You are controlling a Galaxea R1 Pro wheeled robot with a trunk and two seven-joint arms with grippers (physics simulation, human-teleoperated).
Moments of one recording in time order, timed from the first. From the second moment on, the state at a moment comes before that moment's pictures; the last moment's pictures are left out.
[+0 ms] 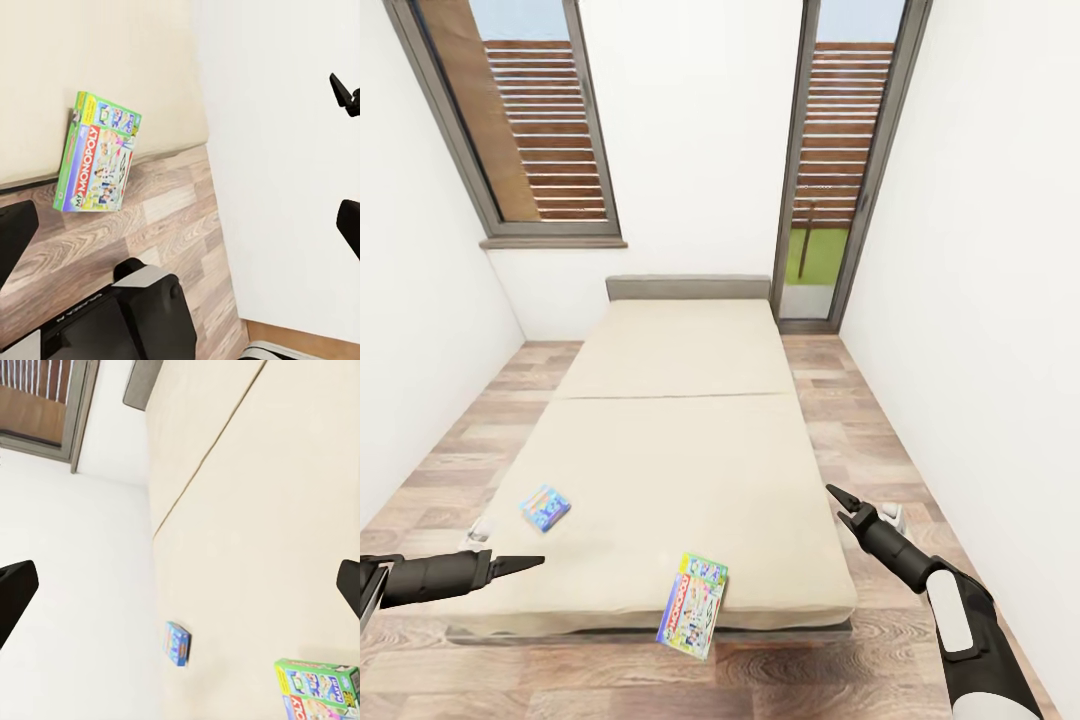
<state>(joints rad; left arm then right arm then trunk) -0.52 0.45 0.33 -0.81 -0.17 0.74 -1.52 -0.46 0.03 -0.53 -1.02 -0.50 0.69 0.66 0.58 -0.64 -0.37</state>
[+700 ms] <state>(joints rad) -0.52 0.45 0.33 -0.81 -0.18 0.74 -1.52 -0.46 0.03 -0.53 -1.02 -0.50 0.69 0.67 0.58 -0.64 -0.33</state>
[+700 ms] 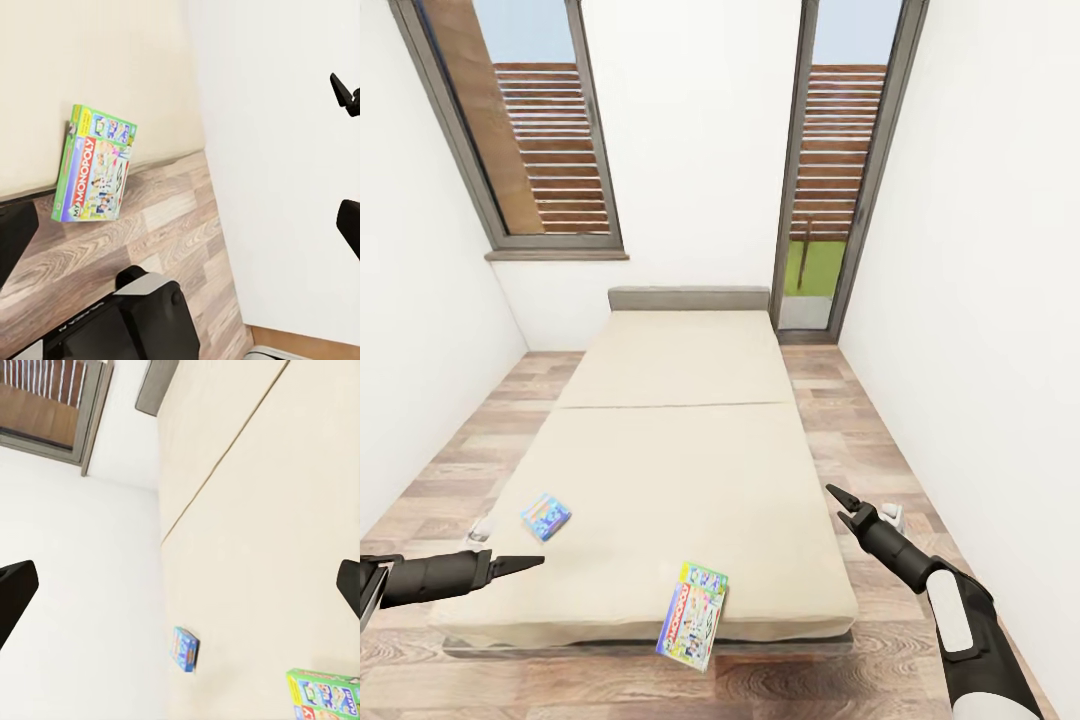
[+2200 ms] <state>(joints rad) -0.52 0.45 0.33 -0.81 -0.18 0.74 -1.51 -0.46 0.03 -0.53 -1.02 -0.50 0.69 0.67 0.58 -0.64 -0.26</state>
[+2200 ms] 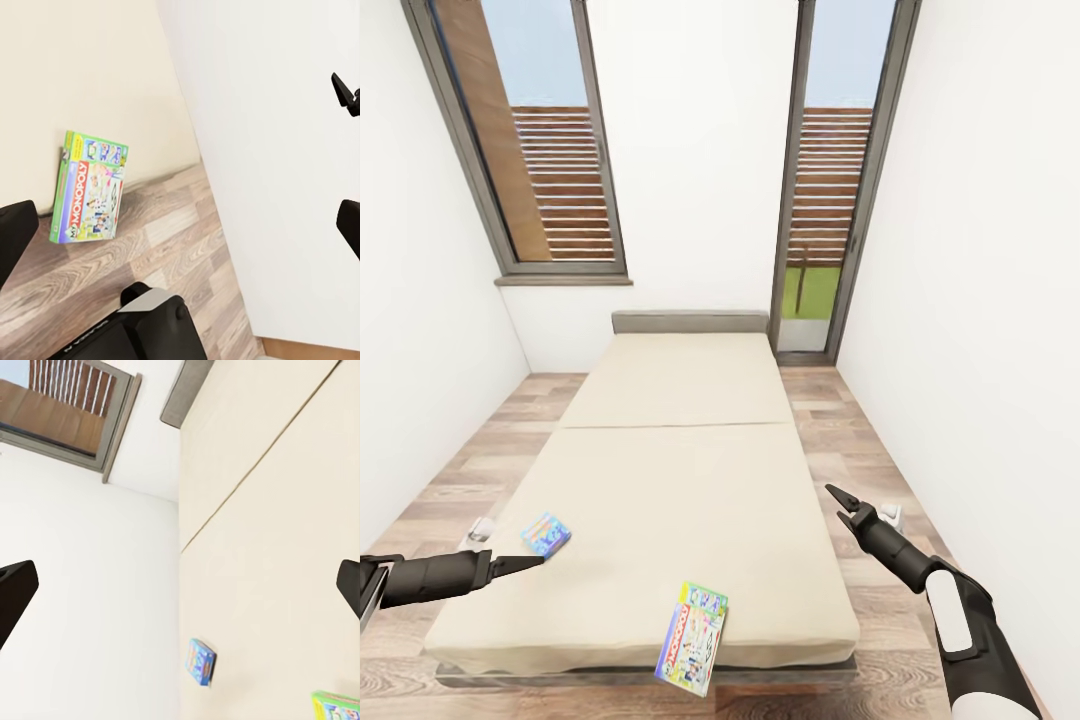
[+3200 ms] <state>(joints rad) -0.52 0.45 0.33 -0.81 -0.18 0.74 -1.51 -0.46 0.04 -0.53 -1.02 -0.50 0.69 0.66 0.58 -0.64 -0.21</state>
